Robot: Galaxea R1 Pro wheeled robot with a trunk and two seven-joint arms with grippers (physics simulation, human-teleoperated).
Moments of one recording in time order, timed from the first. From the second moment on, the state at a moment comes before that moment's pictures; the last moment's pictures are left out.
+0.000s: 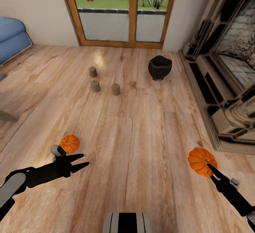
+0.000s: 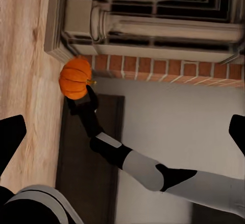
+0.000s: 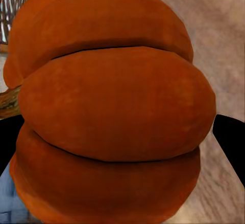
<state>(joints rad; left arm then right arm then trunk) -0.32 0.55 -0.17 -1.46 1.48 1.00 -0.64 -0.49 -0.45 -0.16 -0.30 -1.12 0.26 1.11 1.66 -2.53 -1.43</state>
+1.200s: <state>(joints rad) -0.32 0.57 -0.10 -1.35 1.47 0.99 -0.64 -0.50 -0.32 -0.13 -0.48 -1.10 0.24 0.82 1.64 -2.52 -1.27</state>
